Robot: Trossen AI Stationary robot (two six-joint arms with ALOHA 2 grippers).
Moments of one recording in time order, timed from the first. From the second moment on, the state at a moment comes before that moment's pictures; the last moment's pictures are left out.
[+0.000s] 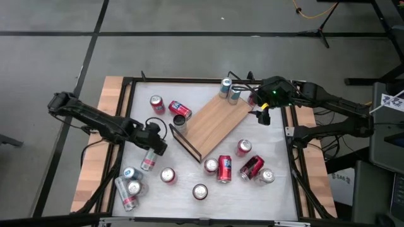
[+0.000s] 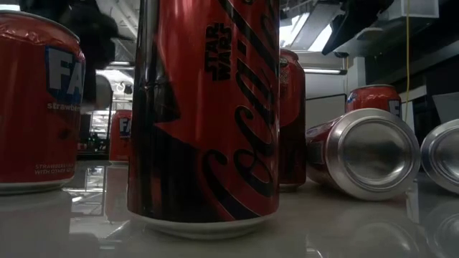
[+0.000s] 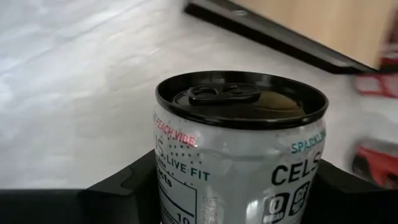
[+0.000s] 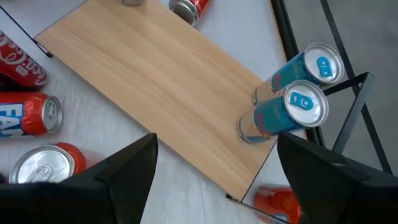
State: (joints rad) left arm -0.29 1.10 0.72 -0.75 -0.11 -1.39; right arm -0.29 1.08 1.21 -0.97 0.01 -0.27
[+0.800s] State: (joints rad) left arm -0.27 0.91 0.72 -0.04 -0.13 -0.94; right arm -0.29 1.17 1.21 -0.45 -0.39 -0.27
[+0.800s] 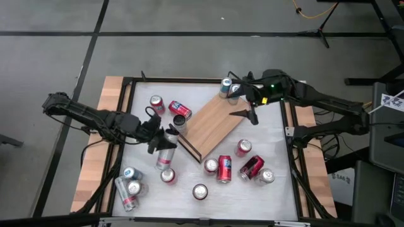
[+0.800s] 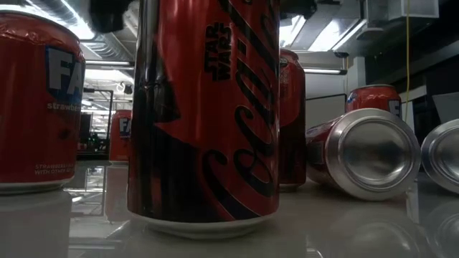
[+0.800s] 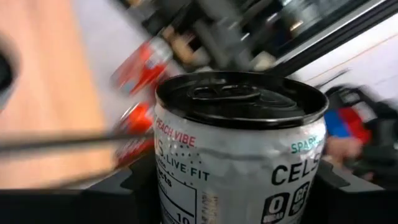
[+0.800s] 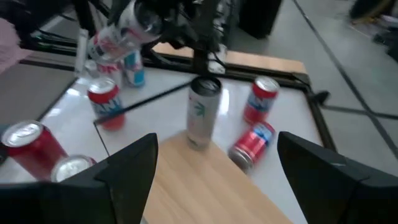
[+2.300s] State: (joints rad) left arm 0.45 1.65 1.10 0.44 0.70 -0.20; right arm -0.29 1.29 1.21 -0.55 -0.15 -0.26
